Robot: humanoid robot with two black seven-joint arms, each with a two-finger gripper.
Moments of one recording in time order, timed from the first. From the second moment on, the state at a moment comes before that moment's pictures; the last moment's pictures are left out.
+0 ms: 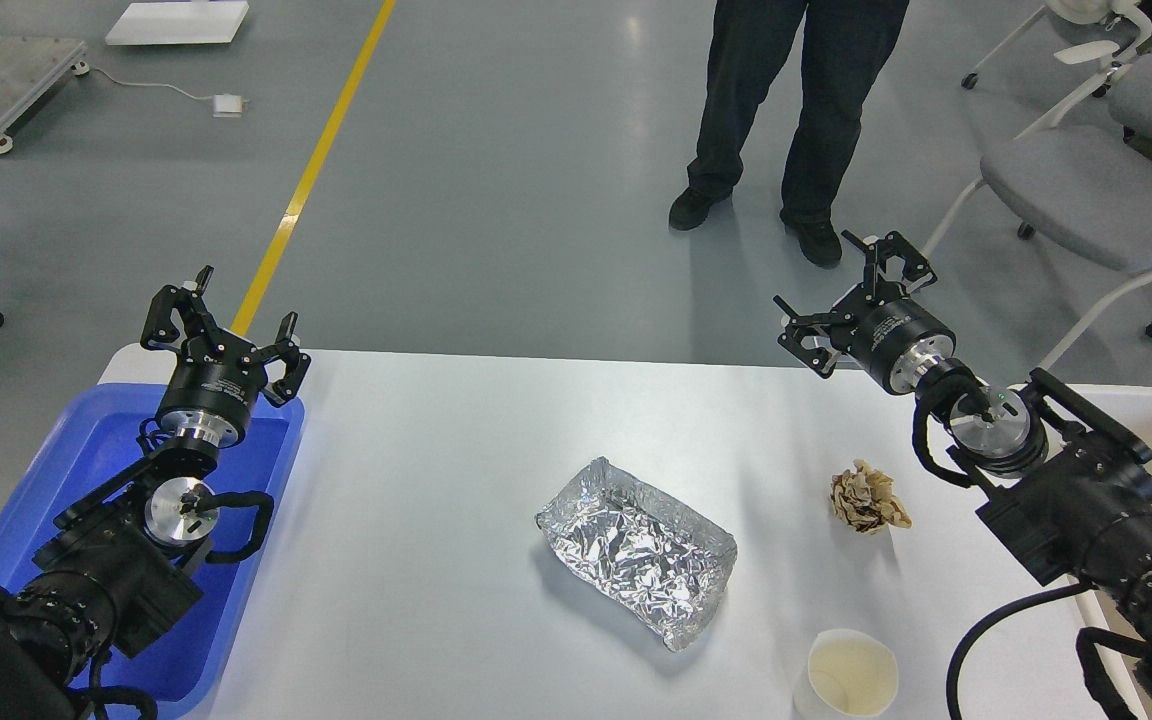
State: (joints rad) left arm -0.72 0.21 -0.76 -0.21 -0.11 -0.60 -0.55; right arm 0.84 -0.20 0.78 0.48 0.21 0.30 -0.01
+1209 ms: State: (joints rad) left arm -0.72 0.21 -0.76 -0.21 -0.11 -0.59 -0.55; right arm 0.82 -0.31 0.75 0.57 0.16 0.30 -0.01
